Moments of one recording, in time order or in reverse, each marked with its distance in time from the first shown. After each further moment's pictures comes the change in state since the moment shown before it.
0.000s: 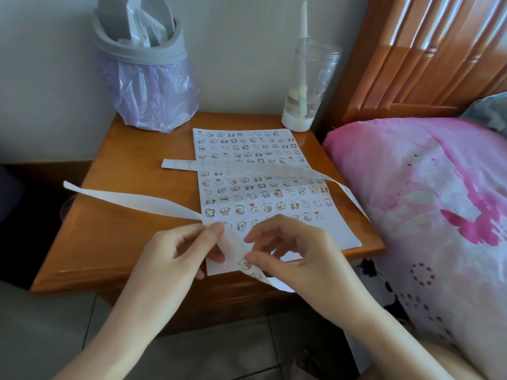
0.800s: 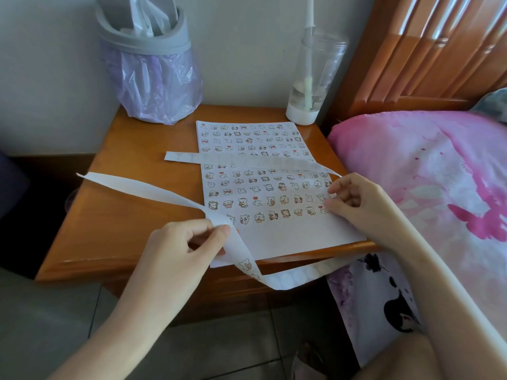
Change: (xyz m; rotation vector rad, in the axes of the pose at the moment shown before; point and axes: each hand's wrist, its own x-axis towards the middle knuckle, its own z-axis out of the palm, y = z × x) left_hand 0.000 -0.005 0.005 0.266 0.024 0.103; right_hand 0.033 0.073 -0.082 -0.267 0.249 0.251
